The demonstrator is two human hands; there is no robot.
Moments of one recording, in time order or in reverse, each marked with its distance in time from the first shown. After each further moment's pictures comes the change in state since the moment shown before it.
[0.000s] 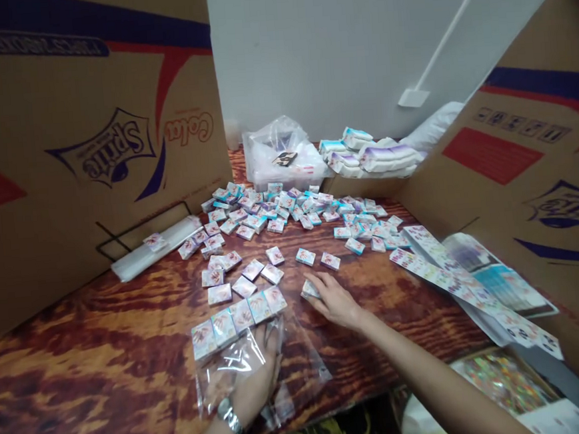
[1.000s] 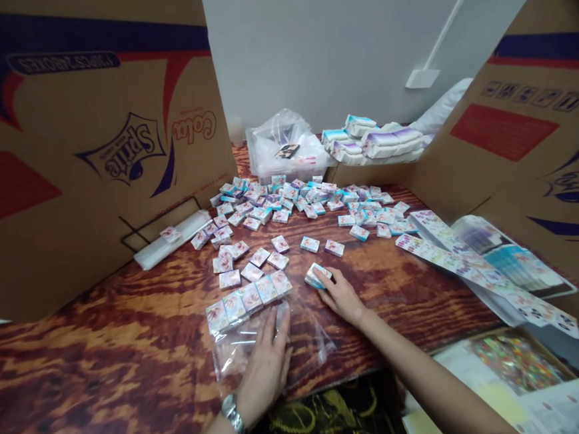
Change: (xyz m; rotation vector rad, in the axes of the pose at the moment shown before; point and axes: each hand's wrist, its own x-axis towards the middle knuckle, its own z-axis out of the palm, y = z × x) left_hand -0.016 0.035 -0.035 -0.065 -0.174 -0.059; right_hand -0.028 0.012 0.043 0.034 0.322 -0.099
